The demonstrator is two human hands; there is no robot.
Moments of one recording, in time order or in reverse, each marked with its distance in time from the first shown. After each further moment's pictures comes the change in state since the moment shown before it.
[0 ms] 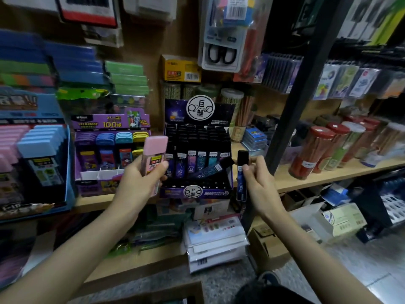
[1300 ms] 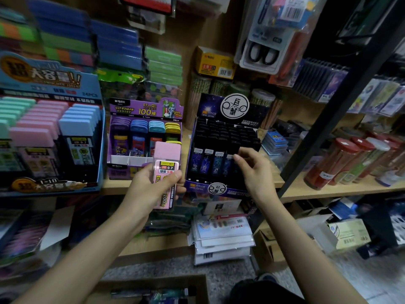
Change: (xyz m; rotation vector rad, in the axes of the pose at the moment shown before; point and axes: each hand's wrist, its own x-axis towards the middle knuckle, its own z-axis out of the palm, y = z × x) left_hand -0.019 -0.019 -0.037 -0.275 -0.068 -0.138; right_hand 0.033 -0.031 0.055 -0.047 -0.026 0.007
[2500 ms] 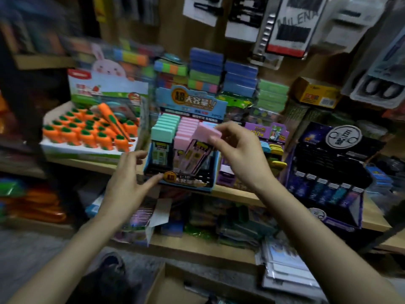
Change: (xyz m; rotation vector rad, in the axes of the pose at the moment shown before) left_hand -0.066 0.054 -0.222 1.011 0.545 0.327; right_hand -0.022 -0.205 0.157 0.173 -0.388 -0.392
